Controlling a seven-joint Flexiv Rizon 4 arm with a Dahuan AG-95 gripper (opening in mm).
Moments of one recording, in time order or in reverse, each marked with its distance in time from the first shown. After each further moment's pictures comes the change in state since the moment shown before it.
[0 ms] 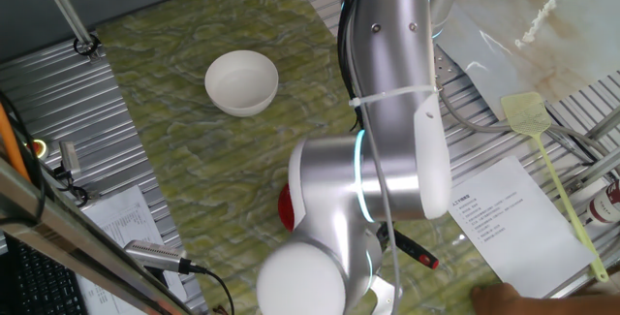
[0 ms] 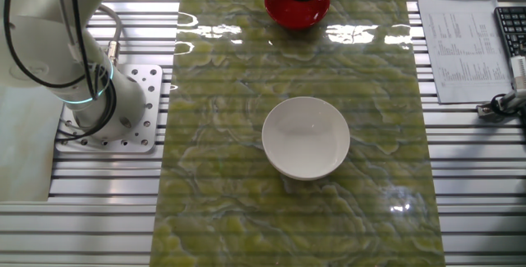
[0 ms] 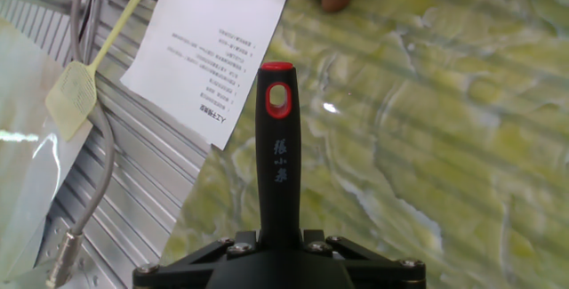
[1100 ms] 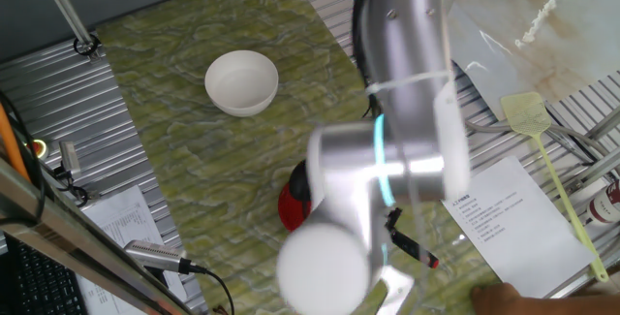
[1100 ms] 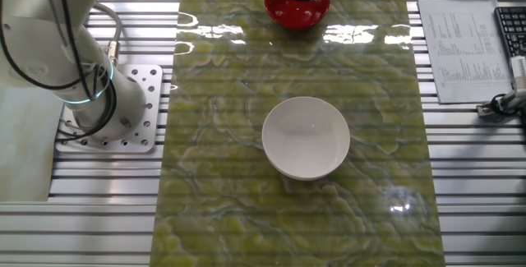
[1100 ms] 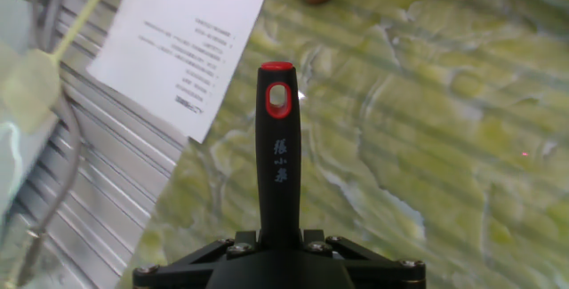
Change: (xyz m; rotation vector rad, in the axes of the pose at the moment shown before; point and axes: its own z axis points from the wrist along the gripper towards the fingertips) arm 0.002 0.004 0.005 0.133 0.044 0.006
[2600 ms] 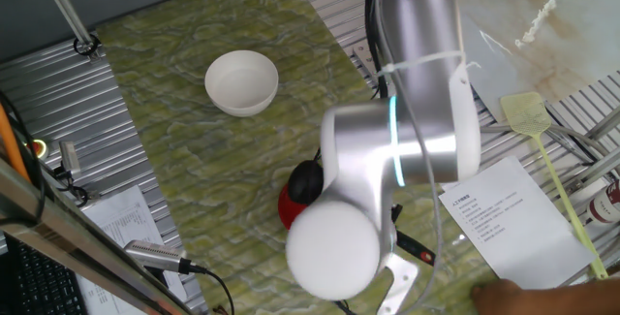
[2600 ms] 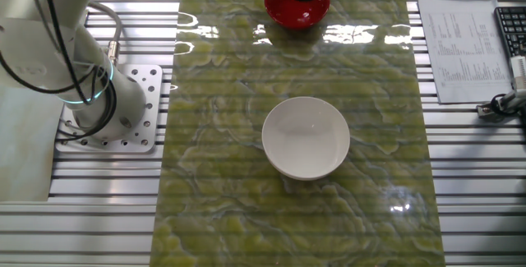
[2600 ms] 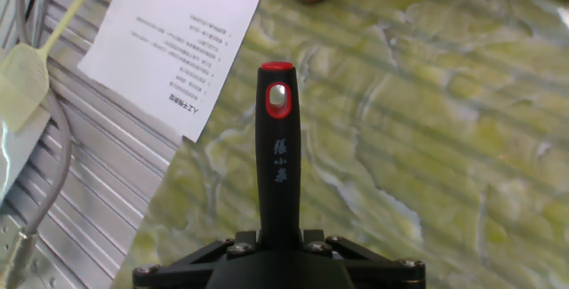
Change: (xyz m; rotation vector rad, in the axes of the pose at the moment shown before) arm -0.002 -0.005 -0.004 0.002 -0.044 -0.003
